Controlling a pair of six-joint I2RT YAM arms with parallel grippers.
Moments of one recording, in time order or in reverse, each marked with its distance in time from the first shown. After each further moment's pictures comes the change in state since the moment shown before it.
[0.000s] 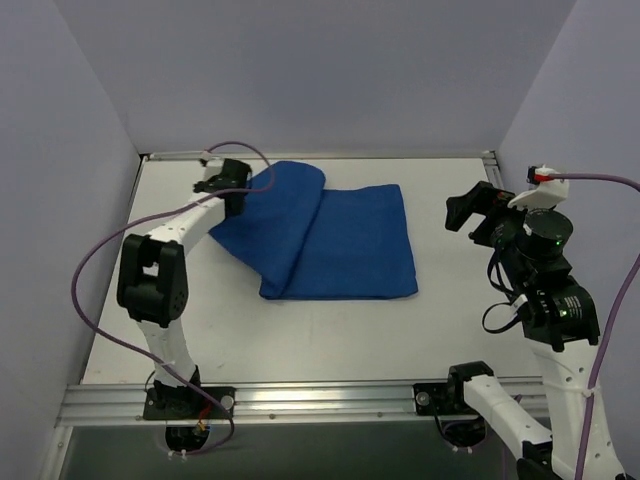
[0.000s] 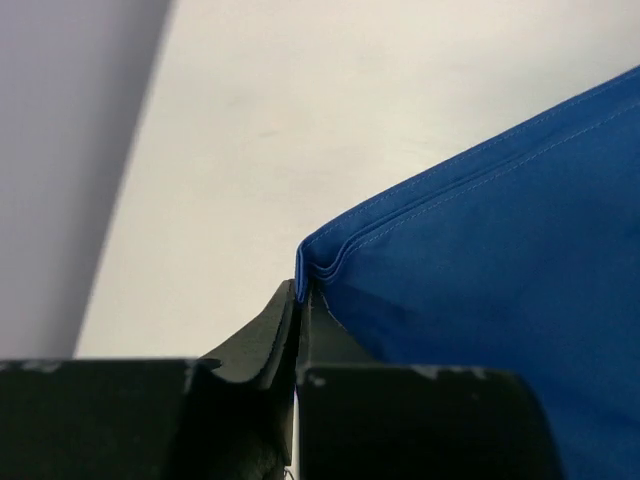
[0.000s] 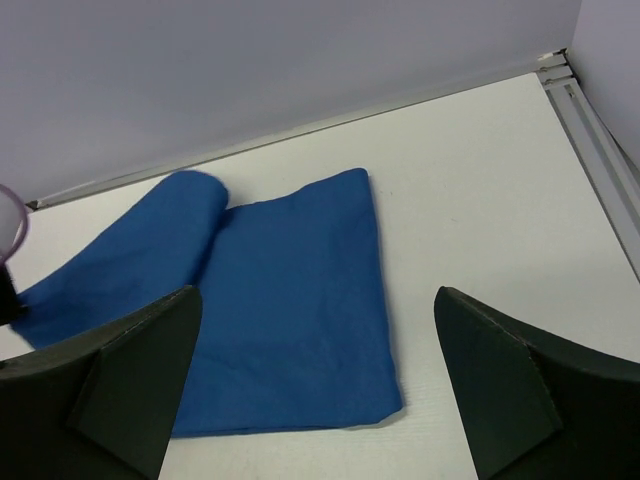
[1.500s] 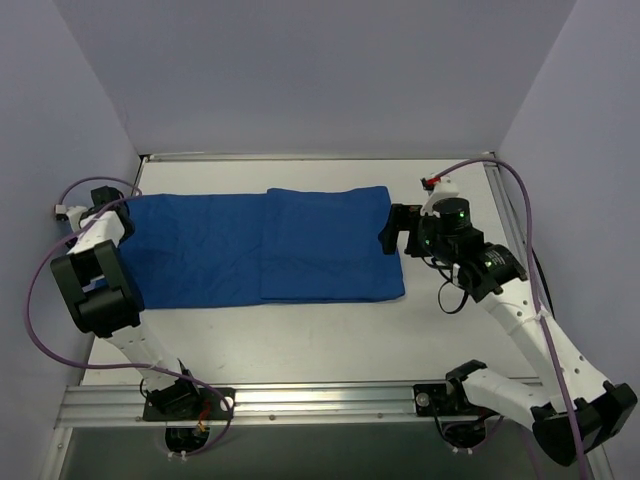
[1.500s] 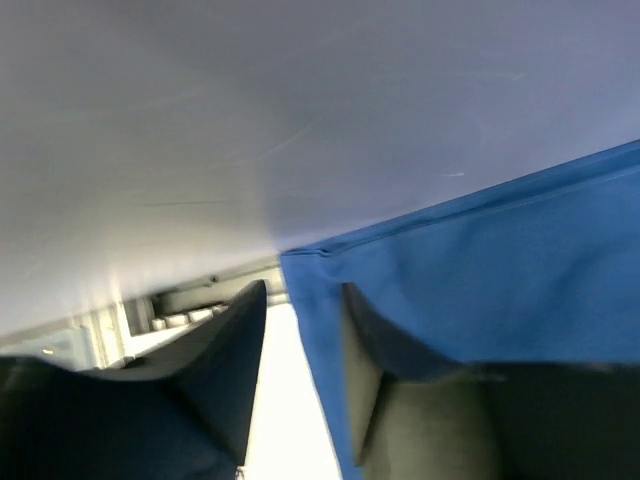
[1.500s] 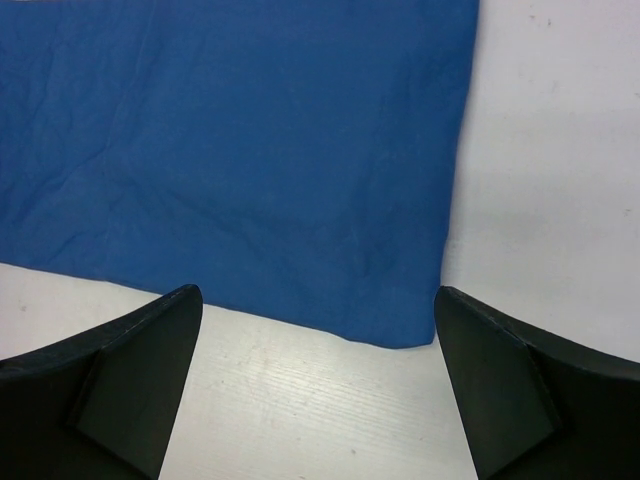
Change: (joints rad) left arm 0.768 -0.039 -0.174 -0.076 -0.093 -0.180; right arm 0.269 0.224 -0.189 0.065 -0.086 -0.013
